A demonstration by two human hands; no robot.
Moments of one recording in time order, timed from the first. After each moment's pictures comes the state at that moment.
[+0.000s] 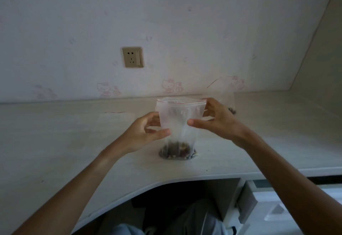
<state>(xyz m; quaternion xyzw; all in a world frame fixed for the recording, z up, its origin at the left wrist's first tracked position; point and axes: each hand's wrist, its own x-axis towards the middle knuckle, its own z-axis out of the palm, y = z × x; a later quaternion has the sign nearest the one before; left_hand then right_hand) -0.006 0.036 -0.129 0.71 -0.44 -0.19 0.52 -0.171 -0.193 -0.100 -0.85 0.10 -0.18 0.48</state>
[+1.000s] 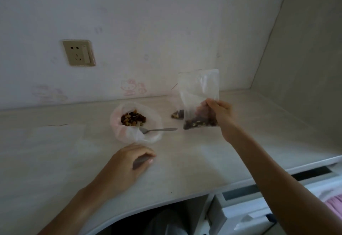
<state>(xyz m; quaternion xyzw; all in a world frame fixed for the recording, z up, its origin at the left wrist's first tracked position) -0.023 -0.026 -0.203 0.72 -0.57 -0.05 0.39 -0.174 -0.318 -0.130 -0.62 0.29 -0.37 0.63</state>
